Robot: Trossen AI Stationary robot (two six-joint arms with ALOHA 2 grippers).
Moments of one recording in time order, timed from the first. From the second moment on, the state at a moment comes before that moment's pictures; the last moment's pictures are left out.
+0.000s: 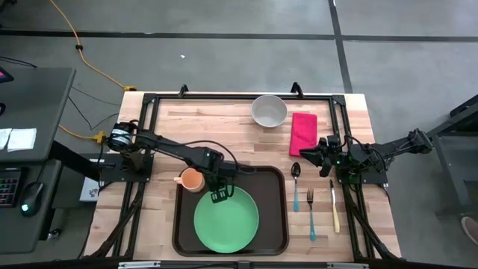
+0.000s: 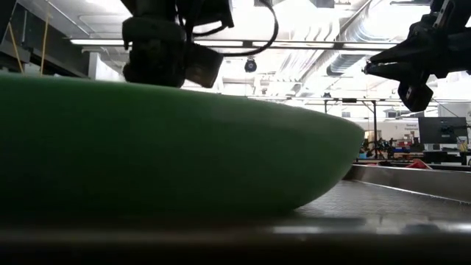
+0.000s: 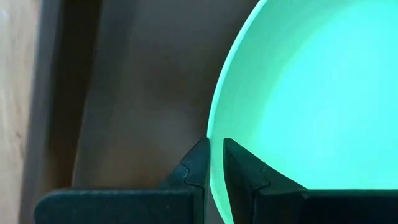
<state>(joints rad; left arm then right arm) -0.16 1.80 1.28 -0.83 0.14 -0.48 0.28 0.16 0.07 0.03 0.46 0.70</state>
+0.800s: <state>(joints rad) -0.16 1.80 1.54 -1.08 -0.03 -0.38 0.28 0.16 0.07 0.03 0.44 0.67</state>
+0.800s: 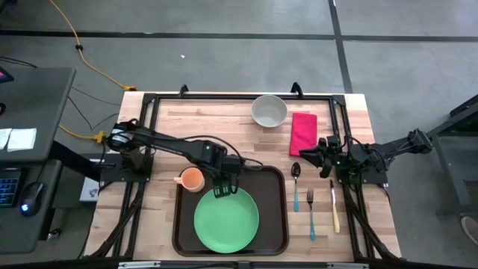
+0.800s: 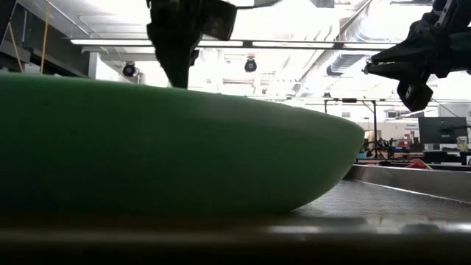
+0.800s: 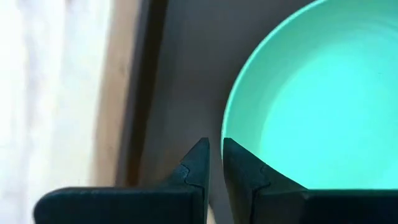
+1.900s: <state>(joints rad) -0.16 1.80 1.90 -1.36 -0.36 -0.21 0.28 0.16 0.07 0.03 0.45 0.67</state>
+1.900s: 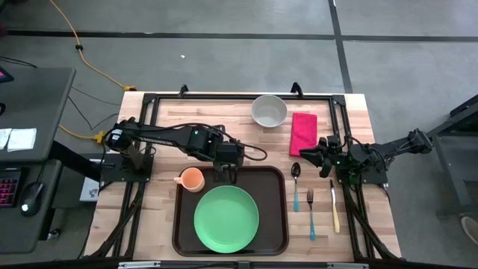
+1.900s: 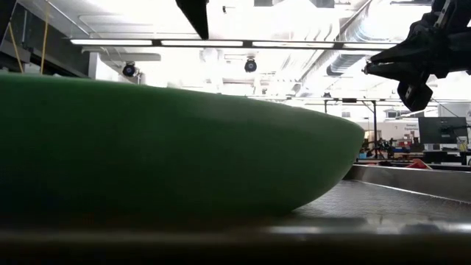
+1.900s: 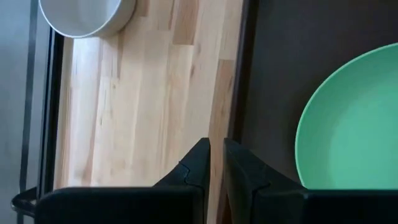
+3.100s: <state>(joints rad) -0.16 1.63 1.87 -1.45 -0.49 -0.08 0.28 0.16 0.07 0.06 0.46 0.67</state>
